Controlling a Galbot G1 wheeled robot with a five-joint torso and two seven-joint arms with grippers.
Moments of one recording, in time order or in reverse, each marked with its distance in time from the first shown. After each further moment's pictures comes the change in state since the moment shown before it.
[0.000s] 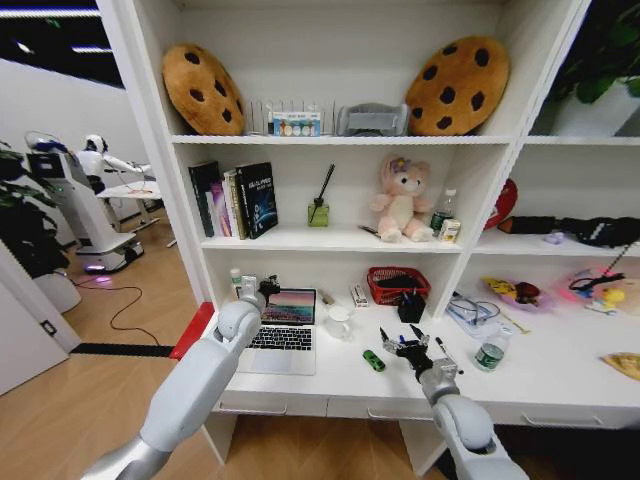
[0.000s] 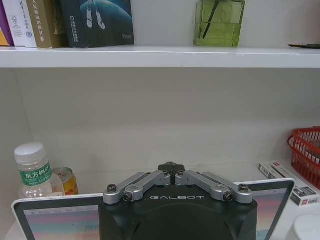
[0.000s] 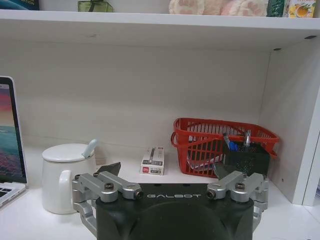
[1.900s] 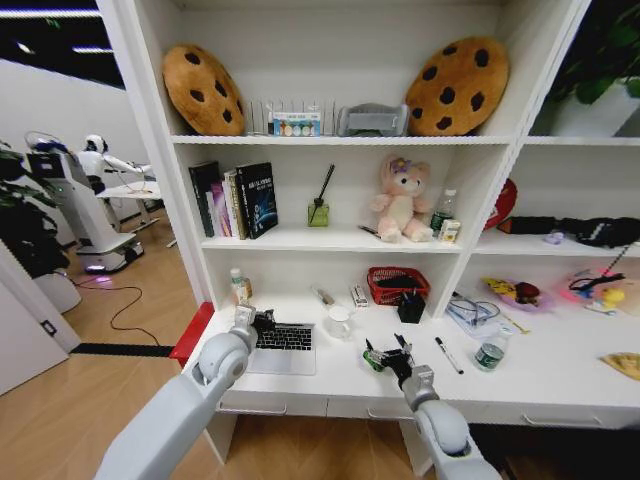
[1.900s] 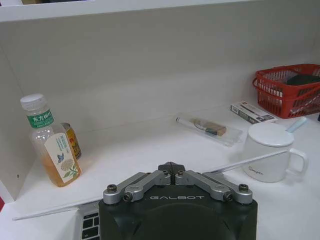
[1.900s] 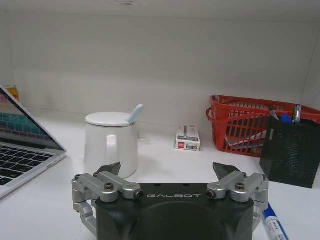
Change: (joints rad) left arm 0.319 0.201 -0.021 -0.342 0.006 0.052 0.005; right arm 0.017 0.080 -0.113 -0.075 -0.122 0.023 -0.003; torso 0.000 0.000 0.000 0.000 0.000
